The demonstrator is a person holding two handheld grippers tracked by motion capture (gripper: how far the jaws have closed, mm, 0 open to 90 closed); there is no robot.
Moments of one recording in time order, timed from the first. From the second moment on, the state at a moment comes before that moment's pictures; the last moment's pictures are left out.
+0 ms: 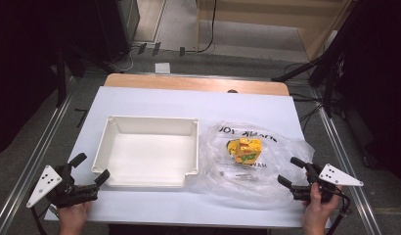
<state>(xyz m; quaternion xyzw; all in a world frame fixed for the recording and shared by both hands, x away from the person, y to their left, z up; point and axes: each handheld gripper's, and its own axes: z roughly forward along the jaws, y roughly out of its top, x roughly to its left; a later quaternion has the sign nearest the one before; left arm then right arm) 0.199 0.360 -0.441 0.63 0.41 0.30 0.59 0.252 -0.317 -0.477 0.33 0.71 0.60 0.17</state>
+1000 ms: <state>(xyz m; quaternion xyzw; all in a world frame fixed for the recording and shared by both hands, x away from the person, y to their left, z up) 0.196 0.360 -0.441 0.62 0.41 0.30 0.60 0.259 -0.306 -0.449 0.27 0.75 0.58 0.20</state>
